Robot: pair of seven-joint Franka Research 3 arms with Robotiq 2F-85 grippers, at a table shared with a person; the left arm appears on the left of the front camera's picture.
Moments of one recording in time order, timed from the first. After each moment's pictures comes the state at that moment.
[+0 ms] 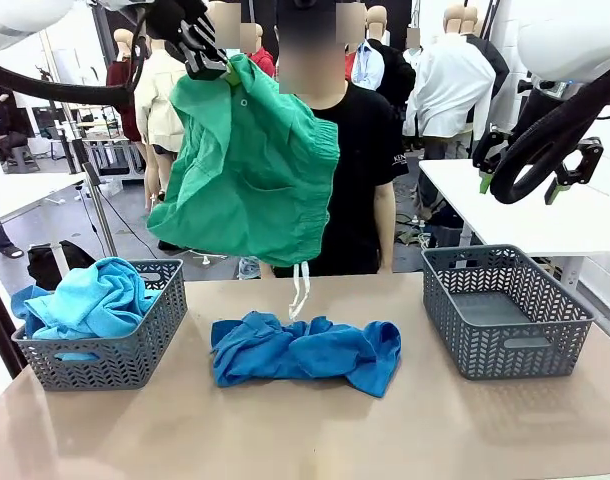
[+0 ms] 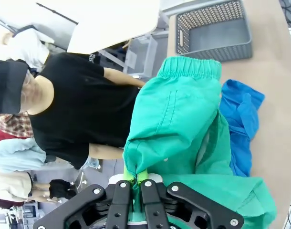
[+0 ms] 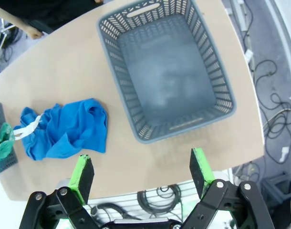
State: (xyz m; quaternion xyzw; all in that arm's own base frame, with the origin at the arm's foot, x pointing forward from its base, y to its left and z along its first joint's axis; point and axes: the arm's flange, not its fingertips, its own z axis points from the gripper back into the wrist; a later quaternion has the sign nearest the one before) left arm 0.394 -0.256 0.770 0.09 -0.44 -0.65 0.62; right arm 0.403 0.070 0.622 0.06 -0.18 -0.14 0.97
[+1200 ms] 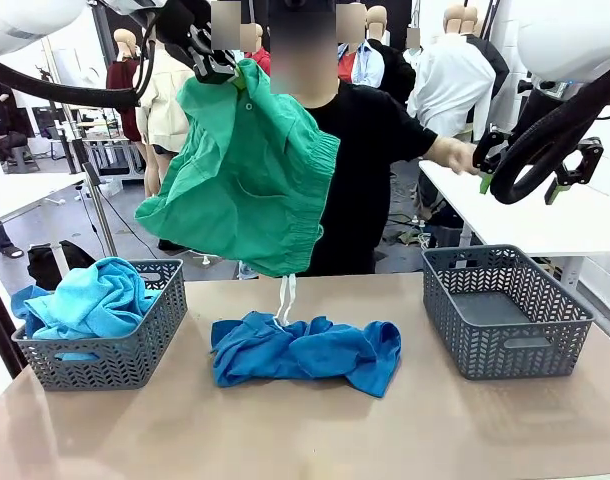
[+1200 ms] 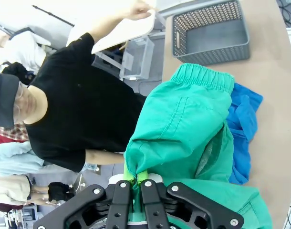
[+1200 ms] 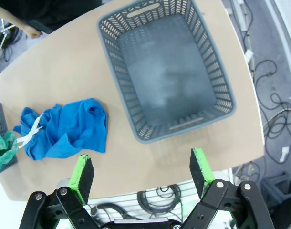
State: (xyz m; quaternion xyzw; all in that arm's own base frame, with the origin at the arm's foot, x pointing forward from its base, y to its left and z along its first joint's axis) left arm 0.398 -0.264 0.766 0.08 -0.43 -0.66 0.61; right arm 0.403 0.070 0.622 0.06 -0.18 -0.14 0.97
